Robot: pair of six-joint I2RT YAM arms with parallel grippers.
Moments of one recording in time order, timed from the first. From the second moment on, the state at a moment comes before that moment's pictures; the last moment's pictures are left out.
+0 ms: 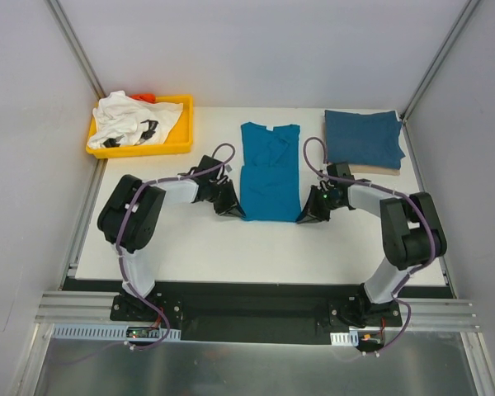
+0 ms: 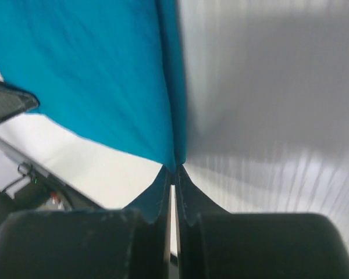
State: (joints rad) left arm -0.45 1.90 1.05 -0.19 0.55 -0.75; right arm 0.24 1.74 0.92 -0.37 -0.49 0.50
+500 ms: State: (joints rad) left arm -0.58 1.16 0.71 -0.38 0.54 -0.82; right arm 0.43 1.24 0.76 -0.79 -0.80 0.40
